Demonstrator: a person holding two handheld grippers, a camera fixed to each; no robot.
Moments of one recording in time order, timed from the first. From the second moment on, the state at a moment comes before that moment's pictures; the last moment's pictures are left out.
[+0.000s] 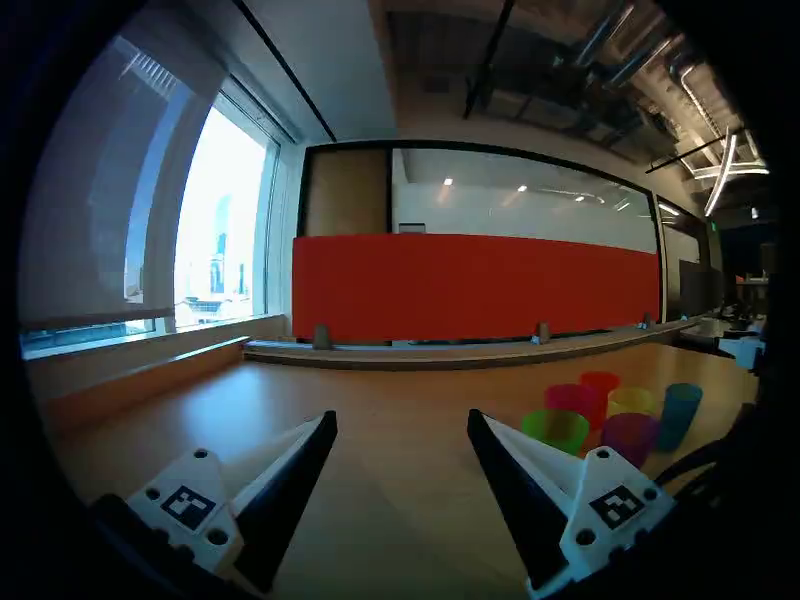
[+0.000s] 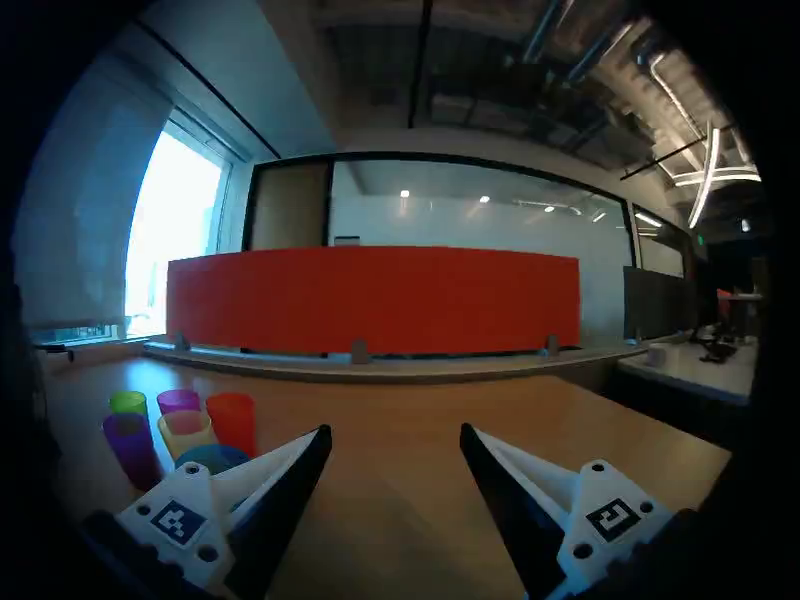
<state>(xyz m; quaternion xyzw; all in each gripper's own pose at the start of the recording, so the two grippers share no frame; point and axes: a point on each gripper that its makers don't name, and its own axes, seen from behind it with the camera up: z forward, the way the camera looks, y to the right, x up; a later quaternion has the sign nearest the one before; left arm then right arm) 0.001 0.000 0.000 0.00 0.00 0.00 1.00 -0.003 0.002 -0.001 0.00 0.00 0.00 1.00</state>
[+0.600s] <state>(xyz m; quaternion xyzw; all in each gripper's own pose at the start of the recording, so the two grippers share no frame) 0.081 0.013 0.013 -0.03 -0.01 0.02 1.00 0.082 -0.013 0.007 0.05 -0.02 -0.02 1.00</state>
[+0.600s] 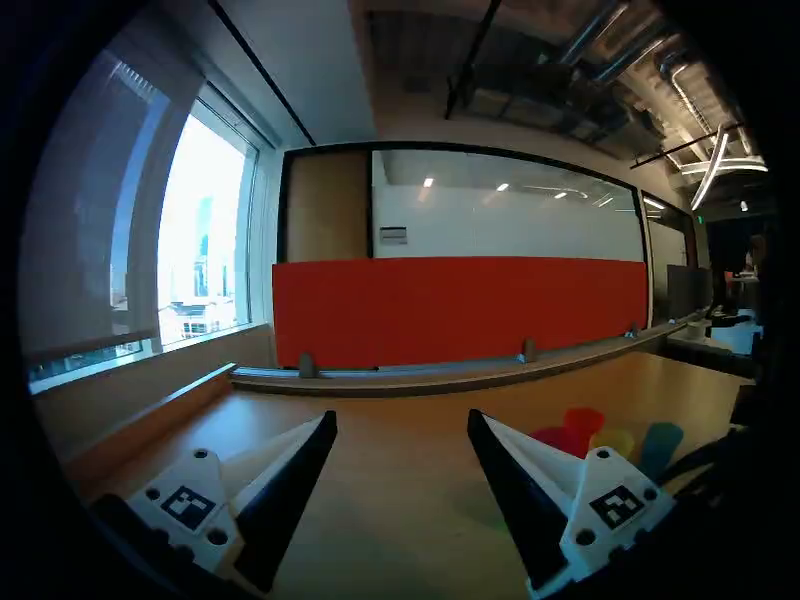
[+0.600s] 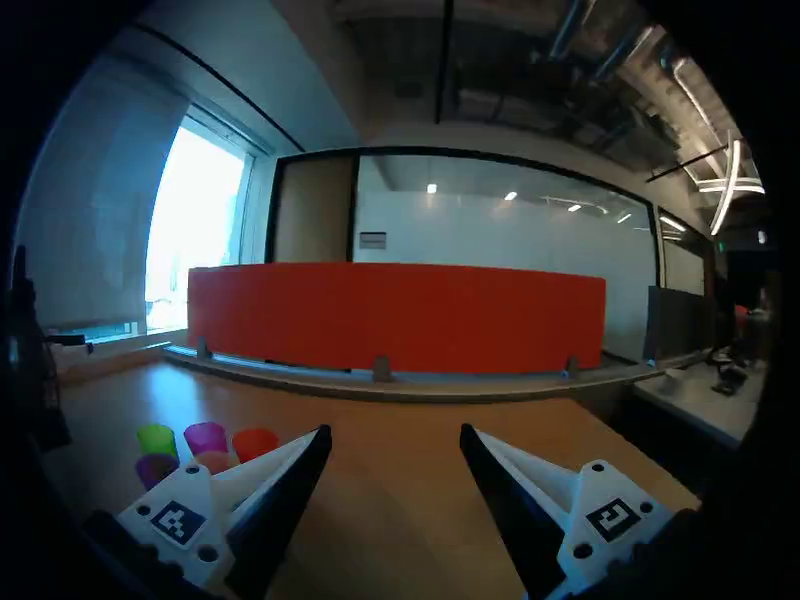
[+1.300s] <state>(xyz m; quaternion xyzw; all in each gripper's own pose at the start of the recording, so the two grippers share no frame) 0.163 0.030 0.033 -0.09 -0.03 0.01 1.00 0.175 -0.032 0.019 0.11 -0.02 -0.01 0.99</state>
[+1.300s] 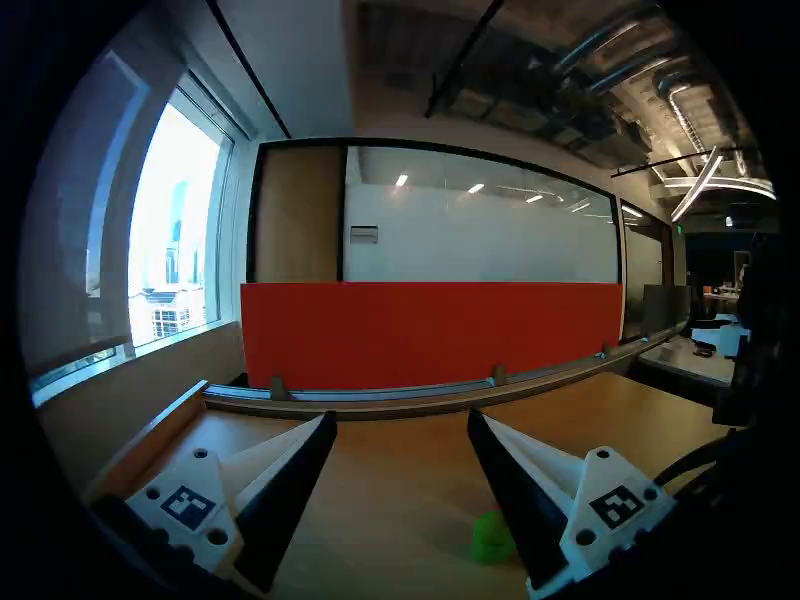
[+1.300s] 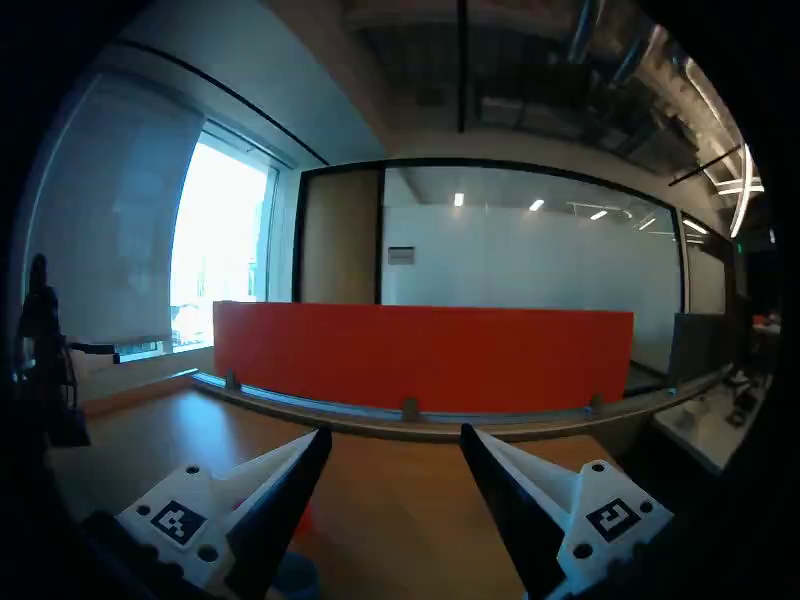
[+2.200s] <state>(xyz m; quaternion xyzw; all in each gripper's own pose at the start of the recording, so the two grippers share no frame) 0.156 0.073 0.028 -0.27 -0.05 0.01 0.96 0.174 -0.087 -0.002 0.28 -0.04 -0.04 0.96</state>
